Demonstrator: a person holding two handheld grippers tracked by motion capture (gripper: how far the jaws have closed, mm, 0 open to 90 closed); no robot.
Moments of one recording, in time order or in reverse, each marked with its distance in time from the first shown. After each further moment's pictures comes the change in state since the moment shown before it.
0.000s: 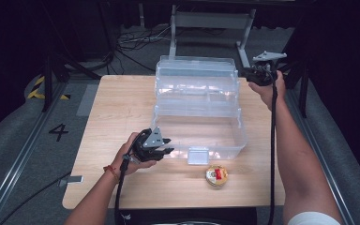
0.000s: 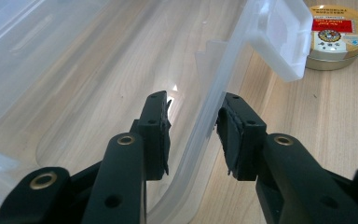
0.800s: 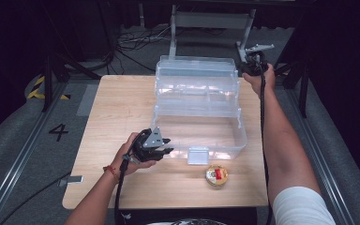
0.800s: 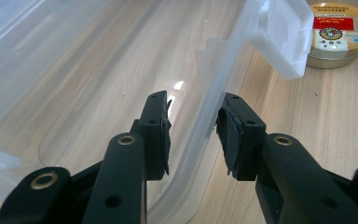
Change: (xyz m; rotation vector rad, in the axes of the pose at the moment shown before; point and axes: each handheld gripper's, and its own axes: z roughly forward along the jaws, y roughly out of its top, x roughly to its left) left arm -0.001 0.000 -0.001 0.004 0.002 0.002; right arm -0.024 0.012 0.062 0.063 -0.068 0.070
